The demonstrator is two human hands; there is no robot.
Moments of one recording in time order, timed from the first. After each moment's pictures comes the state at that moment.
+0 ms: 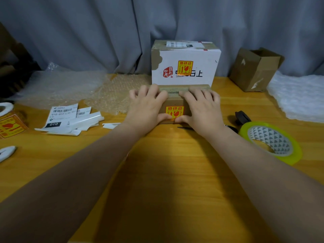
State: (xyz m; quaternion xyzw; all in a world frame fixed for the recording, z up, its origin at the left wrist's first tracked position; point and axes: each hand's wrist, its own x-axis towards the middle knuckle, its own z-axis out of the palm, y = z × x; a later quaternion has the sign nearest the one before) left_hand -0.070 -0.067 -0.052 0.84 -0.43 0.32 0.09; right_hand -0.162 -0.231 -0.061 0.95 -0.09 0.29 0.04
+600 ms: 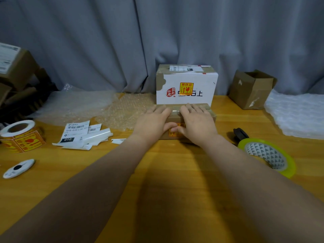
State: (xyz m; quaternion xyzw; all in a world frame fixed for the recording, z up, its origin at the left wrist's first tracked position) left_hand -0.070 -0.078 -0.035 0.89 -0.41 0.17 0.08; right_hand -0.151 -0.217 -0.034 0.98 -0.09 0.19 0.07
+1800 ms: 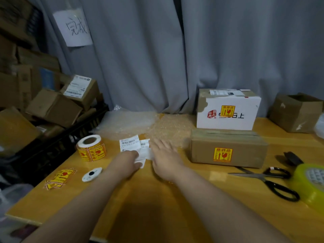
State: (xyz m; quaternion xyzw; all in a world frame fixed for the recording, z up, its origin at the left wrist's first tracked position) left_hand -0.040 0.135 -0.045 0.98 -0.20 0.00 0.04; right_hand -0.100 -0.011 -0.043 0.99 0.05 0.07 -0.14
